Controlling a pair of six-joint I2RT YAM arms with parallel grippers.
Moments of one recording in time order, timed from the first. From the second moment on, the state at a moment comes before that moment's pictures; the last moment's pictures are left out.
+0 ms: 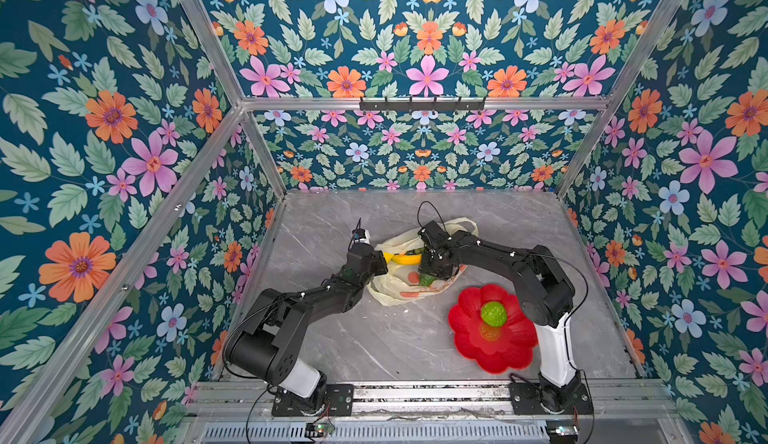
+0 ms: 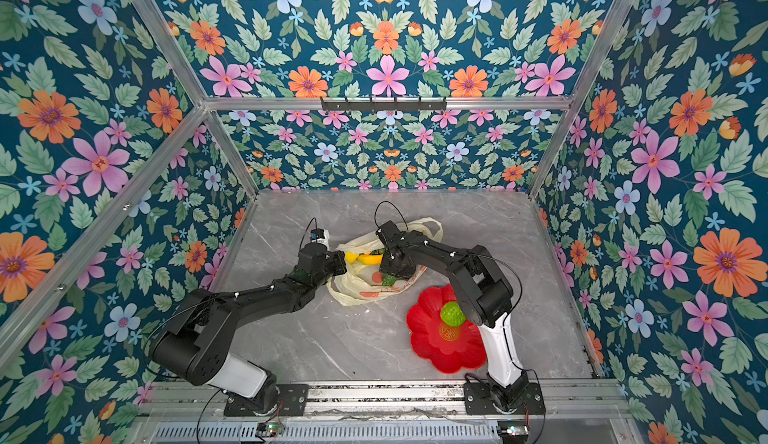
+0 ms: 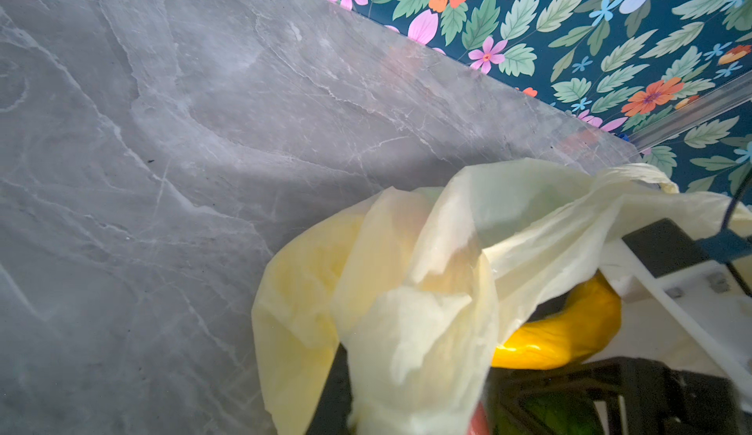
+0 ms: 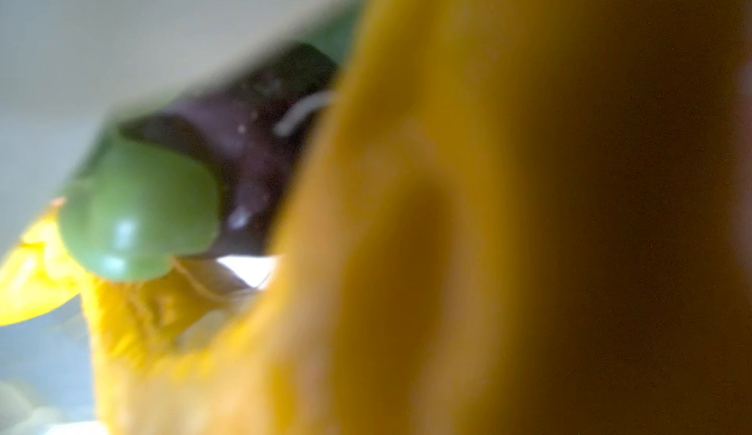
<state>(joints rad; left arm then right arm) -0.48 1.53 0.63 0.38 -0.10 -0.55 0.67 2.07 1.51 -0.65 -0.05 0.89</state>
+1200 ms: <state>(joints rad) -0.48 1.54 0.63 0.38 -0.10 -0.55 0.71 1.54 1.27 -0.93 0.03 0.78</state>
